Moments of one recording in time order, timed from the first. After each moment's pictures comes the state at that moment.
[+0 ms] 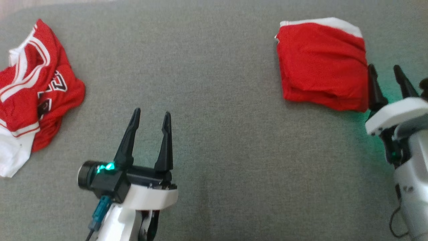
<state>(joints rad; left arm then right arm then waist) -0.12 0.05 -0.29 0.07 -0.18 0.00 -0.26 -0.49 -0.26 0.04 0.63 0.34 0.12 -0.10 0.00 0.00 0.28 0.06</state>
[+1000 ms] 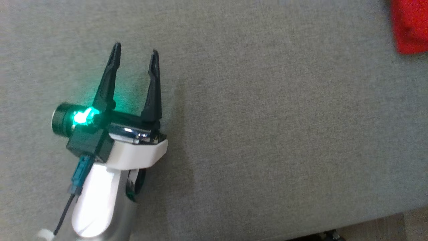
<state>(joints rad) -0.35 0.04 -0.23 0.03 -0.11 -0.05 -0.26 -0.75 -0.70 0.20 0.67 0.59 0.12 0.03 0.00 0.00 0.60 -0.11</state>
